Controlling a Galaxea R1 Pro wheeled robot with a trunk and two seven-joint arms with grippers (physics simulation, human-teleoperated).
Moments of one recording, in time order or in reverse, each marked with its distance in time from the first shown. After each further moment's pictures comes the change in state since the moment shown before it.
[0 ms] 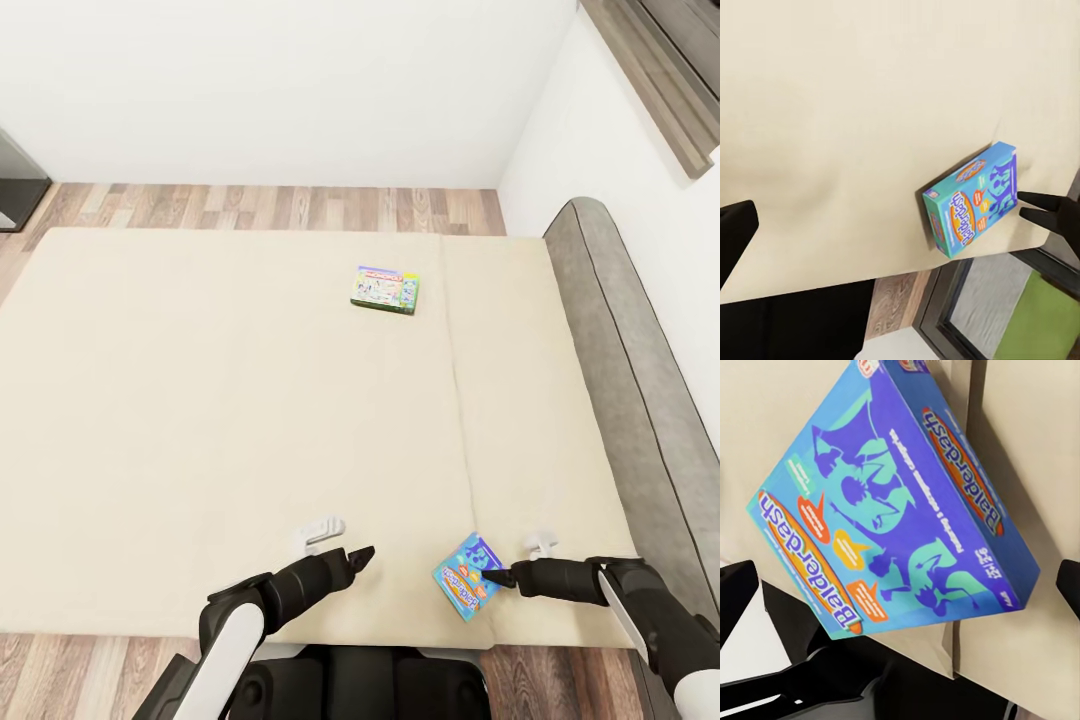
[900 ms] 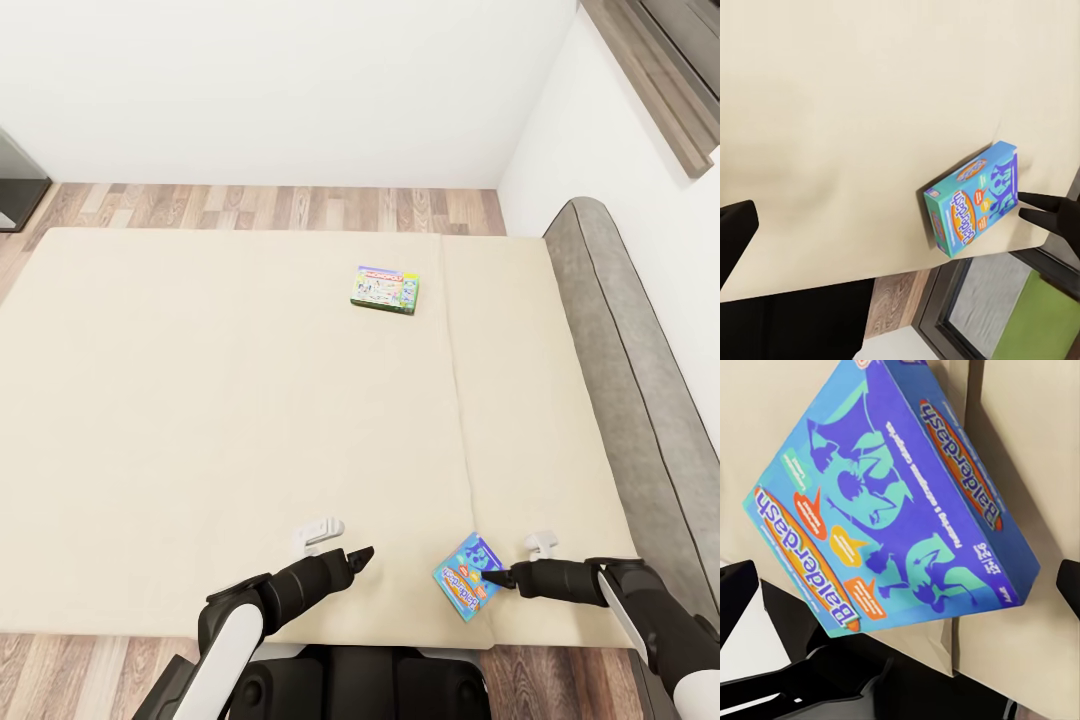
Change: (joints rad) left arm 0.003 0.000 0.005 0.002 0.000 0.001 -0.005; right arm 0.000 0.001 0.001 0.005 0.002 -0.001 -0.003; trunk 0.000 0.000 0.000
